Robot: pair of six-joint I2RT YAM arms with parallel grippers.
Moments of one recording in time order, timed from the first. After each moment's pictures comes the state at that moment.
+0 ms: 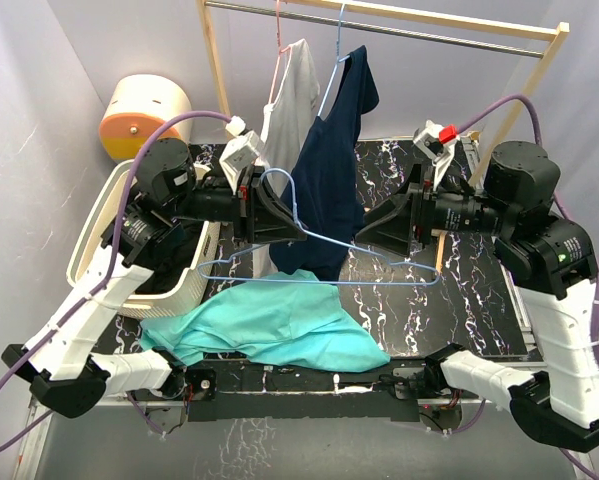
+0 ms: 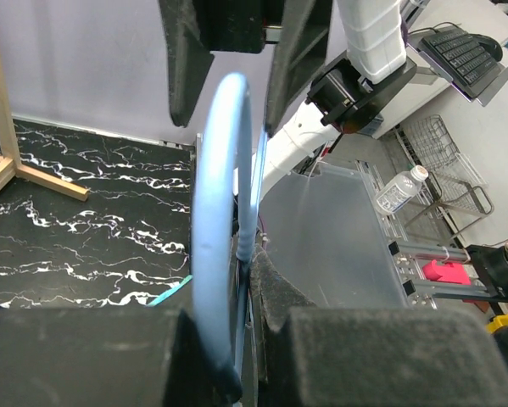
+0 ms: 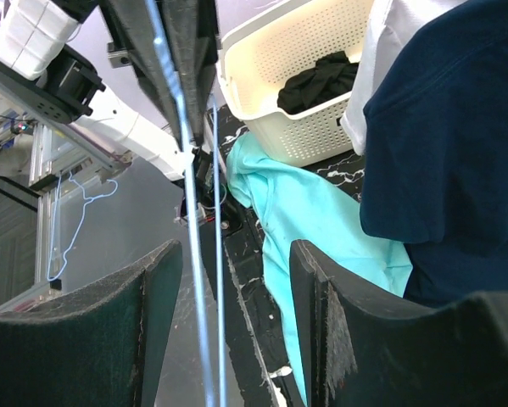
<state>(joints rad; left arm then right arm) -0.67 1.19 1.54 -0.37 1.01 -0.33 0.43 1.06 1.75 -0.92 -0.84 0.20</state>
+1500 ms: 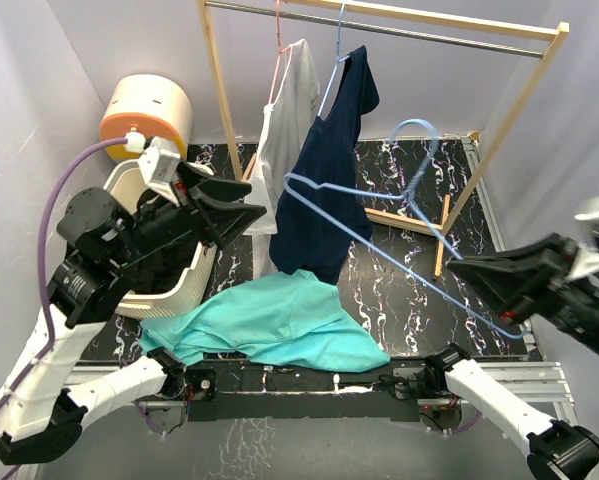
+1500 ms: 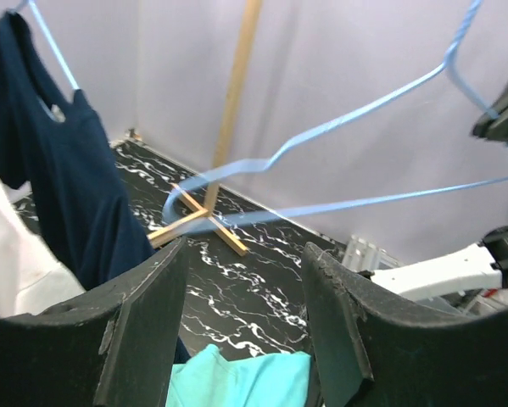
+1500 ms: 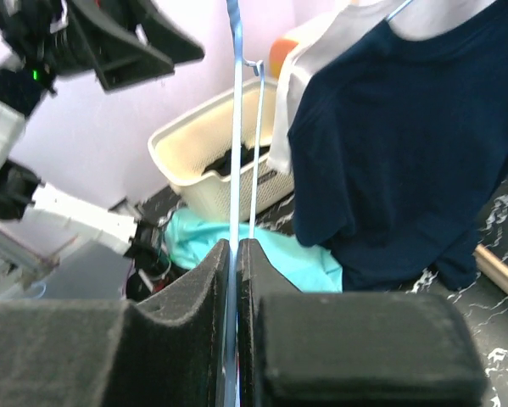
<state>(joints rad) -0.67 0.94 1.44 -0.36 0.42 -0.30 0.44 0.72 1.81 -1.06 -0.45 0.27</state>
